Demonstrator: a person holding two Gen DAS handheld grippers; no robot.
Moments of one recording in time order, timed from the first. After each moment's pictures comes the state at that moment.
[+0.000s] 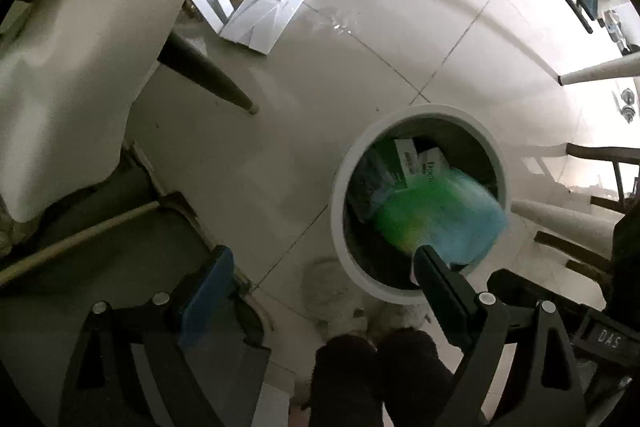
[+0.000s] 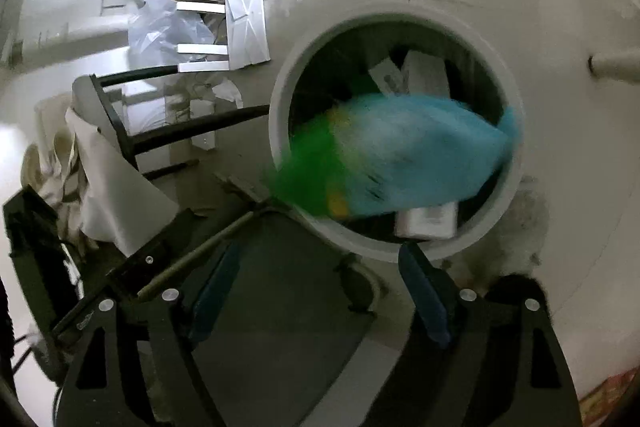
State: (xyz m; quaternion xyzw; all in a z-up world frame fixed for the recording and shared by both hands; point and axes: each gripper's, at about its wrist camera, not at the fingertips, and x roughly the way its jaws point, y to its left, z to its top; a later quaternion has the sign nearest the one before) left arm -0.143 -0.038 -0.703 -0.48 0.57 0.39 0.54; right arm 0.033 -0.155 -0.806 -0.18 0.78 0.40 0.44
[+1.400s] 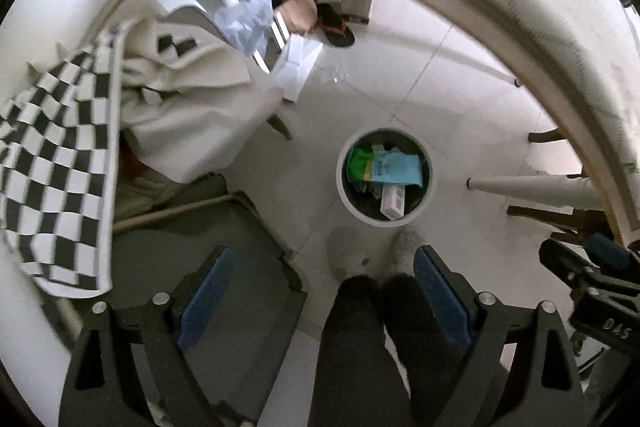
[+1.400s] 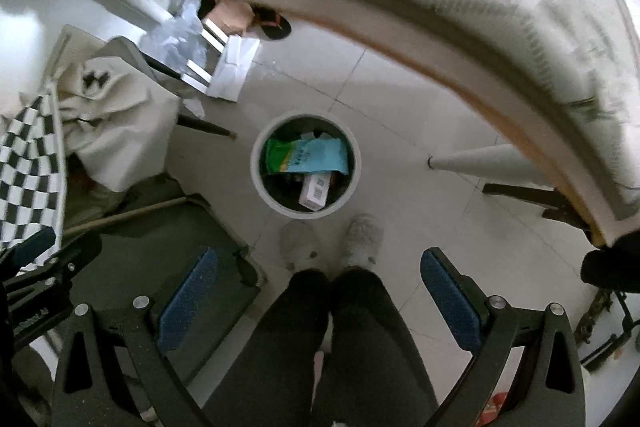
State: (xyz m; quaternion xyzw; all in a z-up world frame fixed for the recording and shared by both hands) left arm -0.150 -0.103 -0.389 -0.41 0.57 0.42 0.57; right arm 0.026 -0.206 -0.410 -0.35 0.61 0.41 0.58
